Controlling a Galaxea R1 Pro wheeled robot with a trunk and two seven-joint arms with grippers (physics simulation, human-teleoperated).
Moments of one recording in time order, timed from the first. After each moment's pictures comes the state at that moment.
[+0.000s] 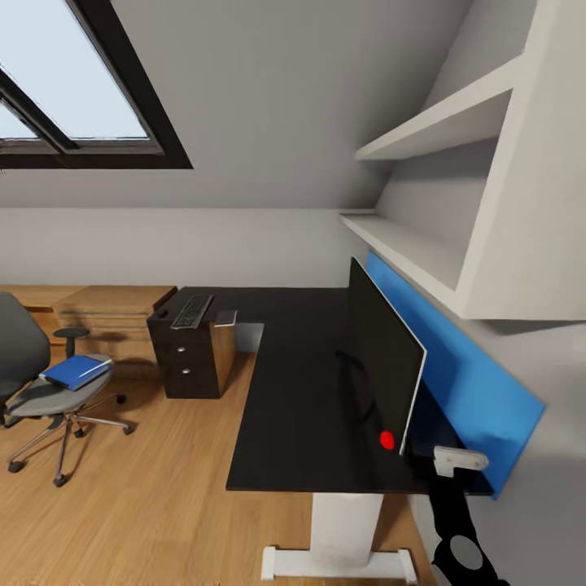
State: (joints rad) left arm 0.12 -0.08 -0.02 -0.65 0.06 -0.22 0.24; right arm -0.15 -0.28 0.41 -1.33 -0.20 -0.09 -0.64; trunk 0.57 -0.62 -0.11
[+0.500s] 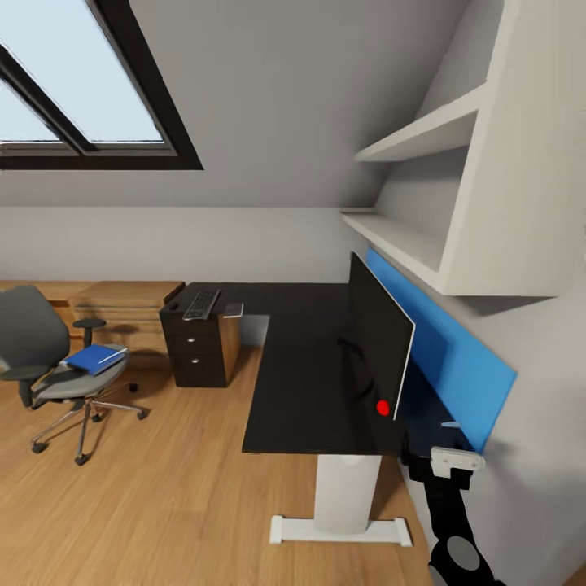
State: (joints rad) left arm 0.12 -0.08 -0.02 -0.65 0.06 -0.21 0.24; right arm -0.15 -0.27 0.42 -1.33 -0.21 -0.09 -0.64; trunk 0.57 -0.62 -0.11
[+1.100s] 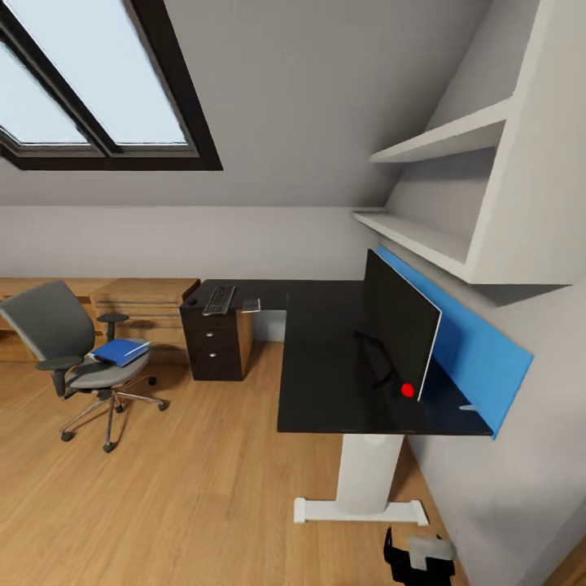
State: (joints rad) left arm 0.12 -0.07 -0.02 -0.65 0.06 -0.21 0.24; right arm -0.15 -0.07 0.48 -0.73 -0.21 -0.29 -0.64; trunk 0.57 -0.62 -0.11
